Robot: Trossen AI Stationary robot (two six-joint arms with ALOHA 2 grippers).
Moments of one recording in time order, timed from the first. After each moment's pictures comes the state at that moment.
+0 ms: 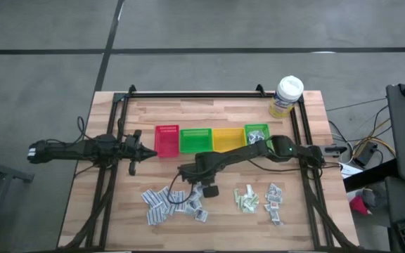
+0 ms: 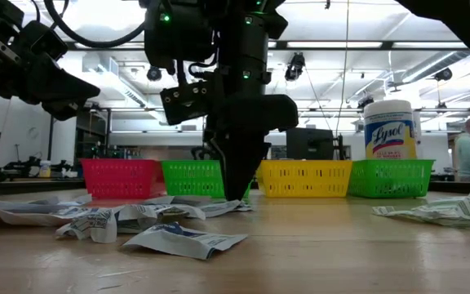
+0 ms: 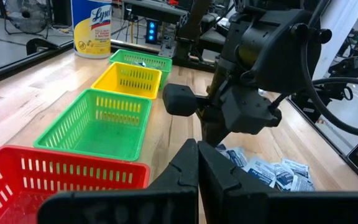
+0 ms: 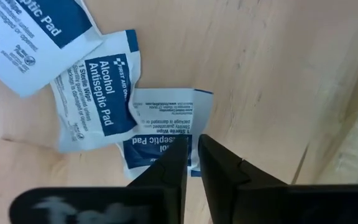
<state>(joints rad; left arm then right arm) 0.00 0.15 0.06 -0.14 0.00 -0.21 0.16 2.38 1.97 -1.06 0.03 -0.03</state>
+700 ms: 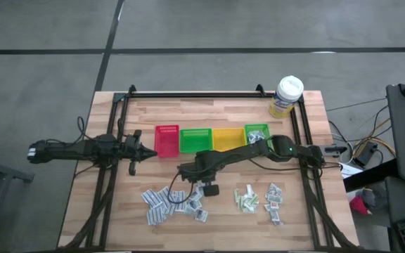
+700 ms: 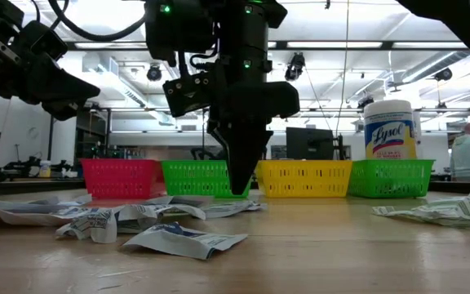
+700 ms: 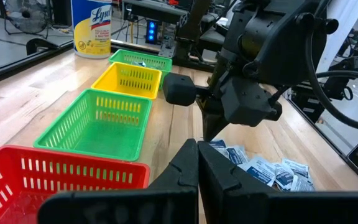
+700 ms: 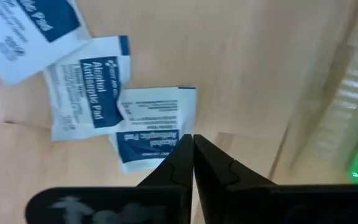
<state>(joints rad) 0.00 0.15 0.06 -0.14 0.00 -0.21 0.16 2.38 2.03 -1.15 0.05 0.00</state>
